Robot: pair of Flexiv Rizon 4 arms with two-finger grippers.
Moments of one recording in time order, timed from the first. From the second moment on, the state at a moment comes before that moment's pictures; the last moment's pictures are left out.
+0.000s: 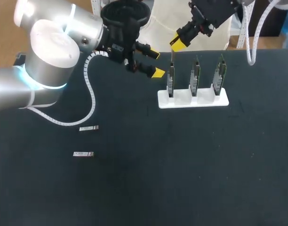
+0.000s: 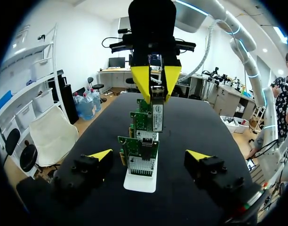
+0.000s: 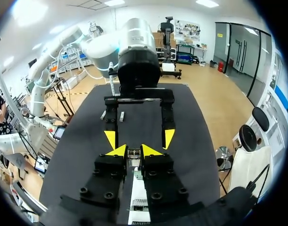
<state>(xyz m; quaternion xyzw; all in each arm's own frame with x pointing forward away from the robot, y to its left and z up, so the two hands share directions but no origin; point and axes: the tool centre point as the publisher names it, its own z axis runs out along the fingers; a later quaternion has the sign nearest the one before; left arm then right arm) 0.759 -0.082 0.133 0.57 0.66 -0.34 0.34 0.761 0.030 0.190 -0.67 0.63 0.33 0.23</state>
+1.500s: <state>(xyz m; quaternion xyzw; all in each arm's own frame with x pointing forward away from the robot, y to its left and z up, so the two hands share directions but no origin) 0.759 -0.082 0.133 0.57 0.66 -0.34 0.34 0.772 0.034 0.166 -0.66 0.65 0.31 0.22</state>
